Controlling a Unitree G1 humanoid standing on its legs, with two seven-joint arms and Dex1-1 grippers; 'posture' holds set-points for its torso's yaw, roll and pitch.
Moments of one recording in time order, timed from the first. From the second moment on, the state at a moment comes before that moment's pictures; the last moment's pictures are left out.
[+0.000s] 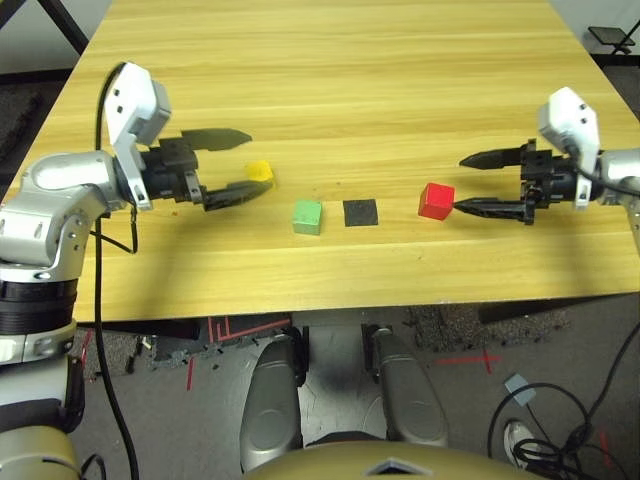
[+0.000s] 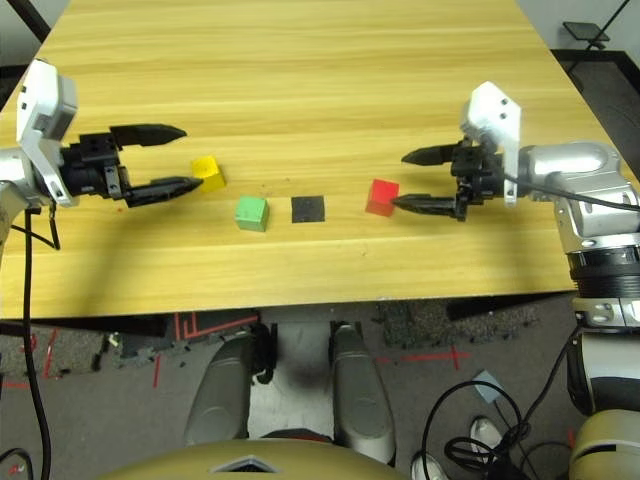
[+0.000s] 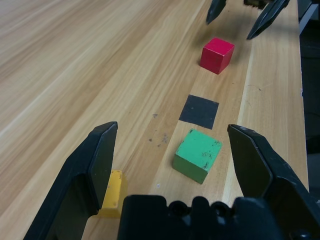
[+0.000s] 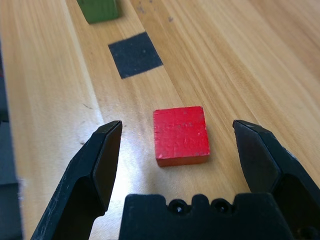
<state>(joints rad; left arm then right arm) -0.54 0.86 0.06 -0.12 -0.55 0.50 -1.12 -0.72 -0.86 0.11 0.33 0.26 0.27 1.36</state>
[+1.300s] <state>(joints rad) -0.47 0.91 -0.01 -0.23 -0.49 0.54 -1.20 -0.96 -0.50 0.33 0.50 0.02 0.09 1.44</state>
